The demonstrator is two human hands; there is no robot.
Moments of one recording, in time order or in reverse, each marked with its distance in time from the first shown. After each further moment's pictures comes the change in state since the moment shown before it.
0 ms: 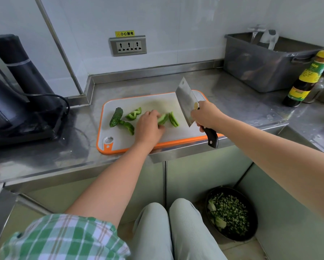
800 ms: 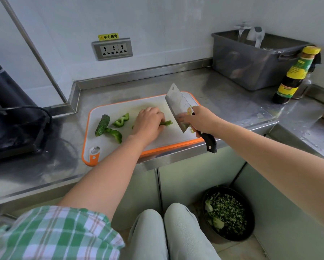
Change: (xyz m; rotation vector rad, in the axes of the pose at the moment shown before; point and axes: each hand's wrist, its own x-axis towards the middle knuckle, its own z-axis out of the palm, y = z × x) left_hand 0.039 0.021 0.010 0.322 -0.135 0.388; right_hand 0.007 0.021 -0.013 0.058 -0.063 0.008
